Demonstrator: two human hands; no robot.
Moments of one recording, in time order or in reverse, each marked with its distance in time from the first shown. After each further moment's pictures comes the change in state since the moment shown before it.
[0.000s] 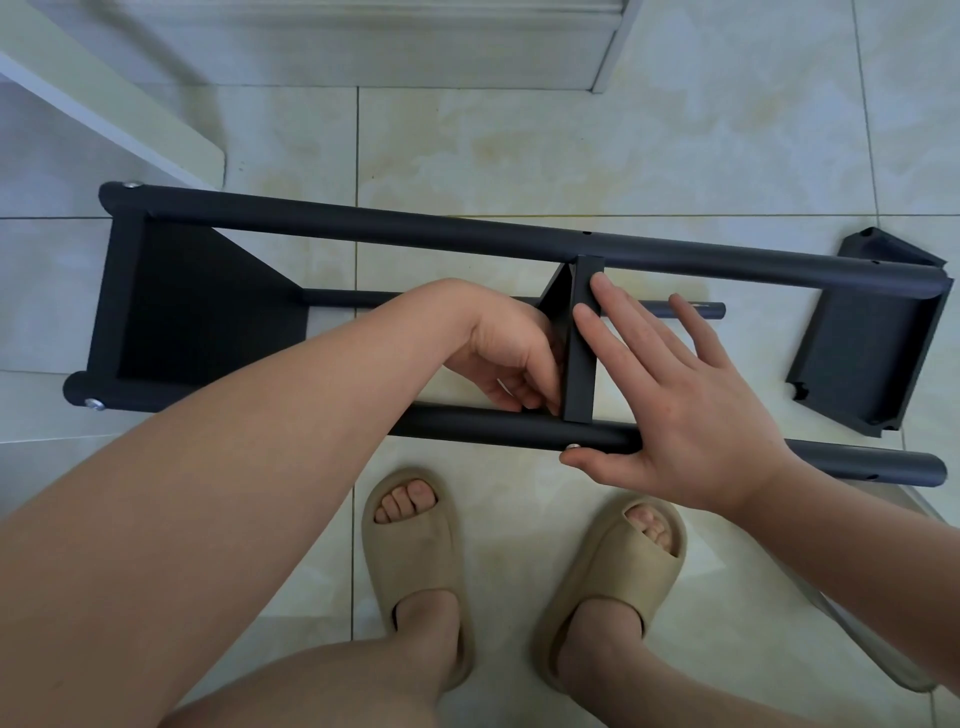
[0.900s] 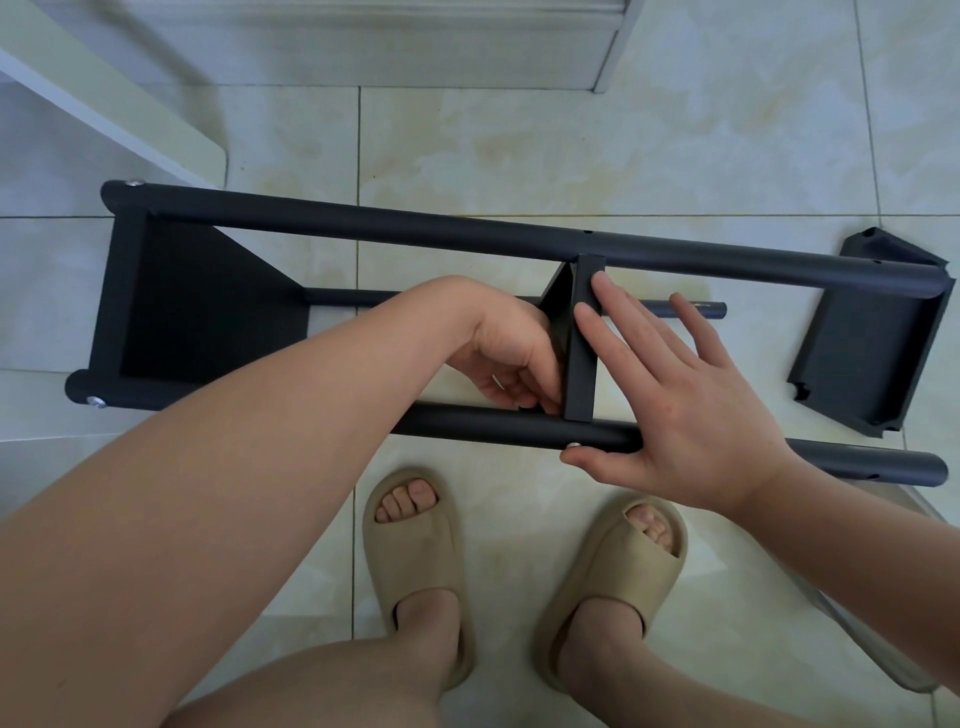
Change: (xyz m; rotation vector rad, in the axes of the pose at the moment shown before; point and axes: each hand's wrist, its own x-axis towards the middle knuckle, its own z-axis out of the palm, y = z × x) left_hand 0.001 0.001 -0.003 0.047 0.017 -0.054; right_hand 0.000 0.001 0.002 -0.010 0.004 -0.006
